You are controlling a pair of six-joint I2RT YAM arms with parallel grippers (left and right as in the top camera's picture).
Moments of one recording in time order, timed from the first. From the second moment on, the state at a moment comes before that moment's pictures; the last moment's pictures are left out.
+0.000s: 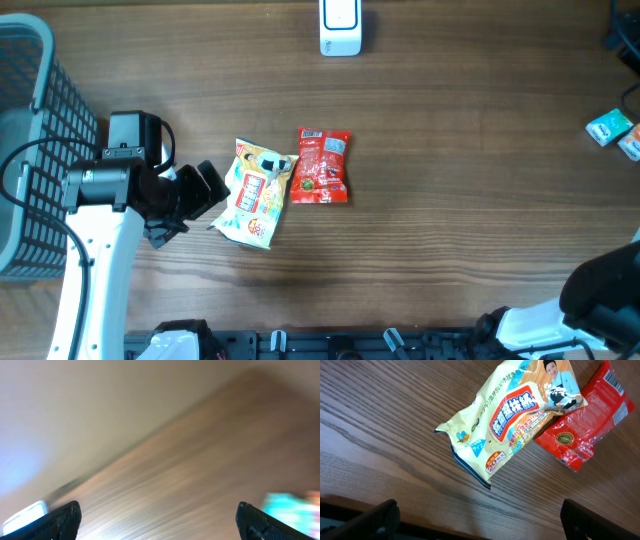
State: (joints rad) left arm 0.03 1.24 1.15 -1.31 0.19 -0.57; right arm -0.53 1.70 1.61 -0.52 -0.43 0.27
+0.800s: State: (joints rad) left arm 0.03 1.24 1.15 -1.31 0.19 -0.57; right arm 0.23 1.70 1.34 -0.88 -0.52 0.23
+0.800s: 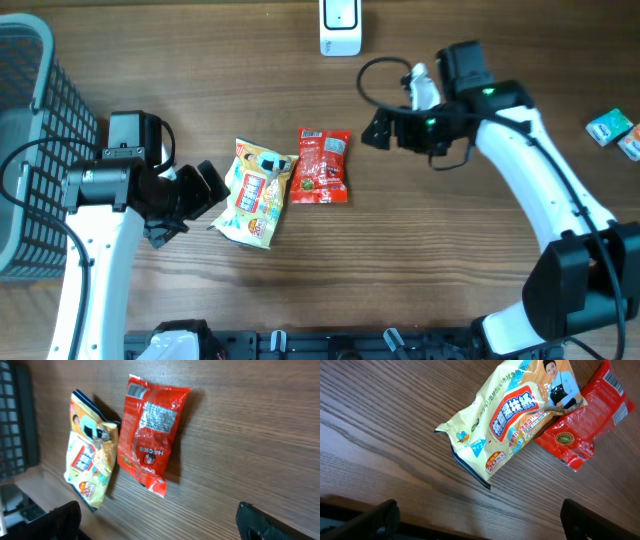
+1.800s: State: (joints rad) left arm 0.03 1.24 1.15 -1.31 0.19 -0.57; right arm 0.46 1.80 1.10 -0.51 -0.36 0.69
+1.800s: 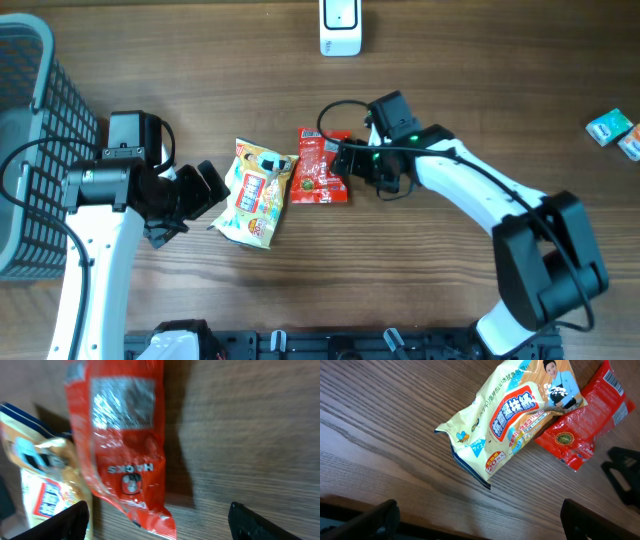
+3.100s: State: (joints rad) left arm 0.03 1.24 1.15 -1.31 0.19 -0.57; right arm 0.46 1.87 1.16 -0.70 -0.38 0.52
